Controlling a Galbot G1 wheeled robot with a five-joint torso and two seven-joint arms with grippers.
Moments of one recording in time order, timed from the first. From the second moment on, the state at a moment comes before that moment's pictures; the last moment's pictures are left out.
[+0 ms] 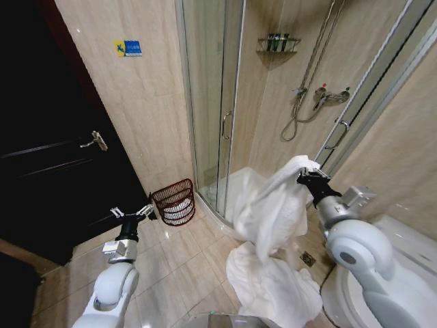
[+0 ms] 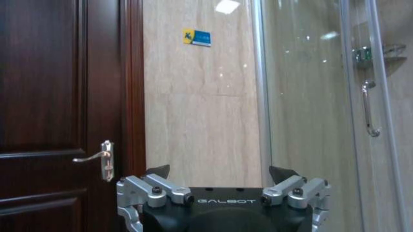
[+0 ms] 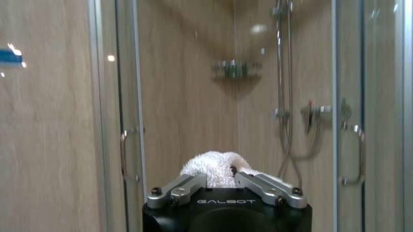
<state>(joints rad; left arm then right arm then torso) 1.57 -1.30 -0.68 -2.12 -0.22 -0.13 -0.19 -1.22 0.80 0.55 2.44 0.85 -0.36 0.59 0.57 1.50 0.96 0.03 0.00</state>
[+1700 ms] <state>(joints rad) 1.56 -1.28 -0.67 -2.21 -0.26 -0.07 -0.19 -1.14 0.62 0.68 2.38 0.93 -0.30 0.48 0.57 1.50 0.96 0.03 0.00</state>
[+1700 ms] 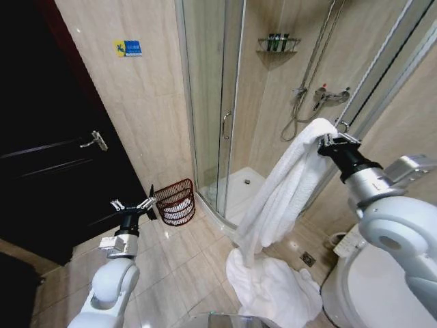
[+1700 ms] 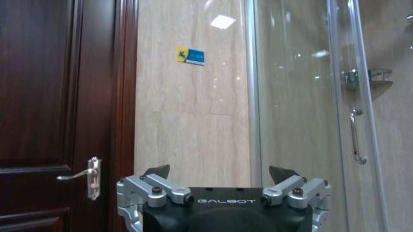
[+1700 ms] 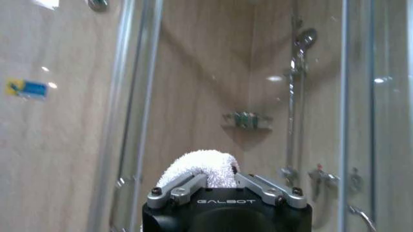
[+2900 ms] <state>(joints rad) 1.58 -1.29 -0.68 -2.24 -0.22 -0.03 -0.17 -1.10 0.65 0.66 2.43 0.93 -0.32 0.50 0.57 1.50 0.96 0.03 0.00</state>
